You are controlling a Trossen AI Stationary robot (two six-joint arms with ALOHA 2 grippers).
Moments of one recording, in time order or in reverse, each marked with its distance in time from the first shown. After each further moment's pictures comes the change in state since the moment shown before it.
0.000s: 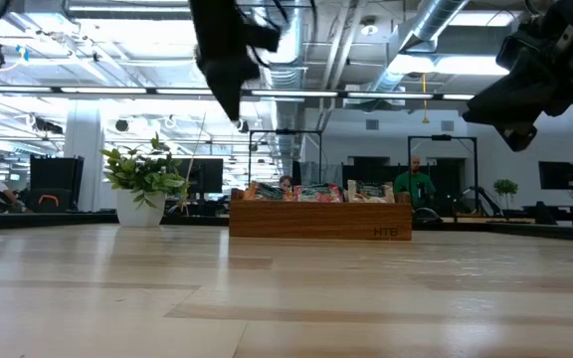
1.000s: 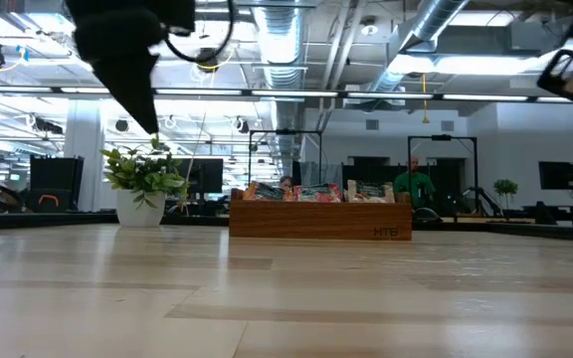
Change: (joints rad) left arm -0.390 -0.217 -0.409 0.123 0.141 -0.563; right arm 0.445 0.465 0.328 -0.101 -0.210 0.314
